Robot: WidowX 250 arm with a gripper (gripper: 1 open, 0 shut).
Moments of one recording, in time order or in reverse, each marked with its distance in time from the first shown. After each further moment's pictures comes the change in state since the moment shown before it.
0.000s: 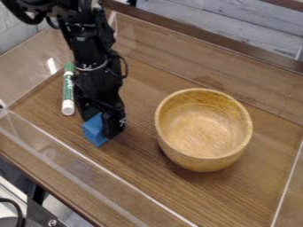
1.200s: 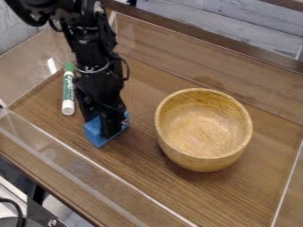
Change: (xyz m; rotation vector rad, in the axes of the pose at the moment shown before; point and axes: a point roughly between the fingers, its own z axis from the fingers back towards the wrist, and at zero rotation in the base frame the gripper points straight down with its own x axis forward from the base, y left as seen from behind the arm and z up) arm 0.003 -0.002 -0.004 -0.010 0.015 0.003
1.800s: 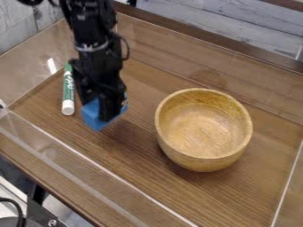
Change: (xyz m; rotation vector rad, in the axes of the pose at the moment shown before) arm 0.006 -0.002 0.033 0.025 -0.006 0.025
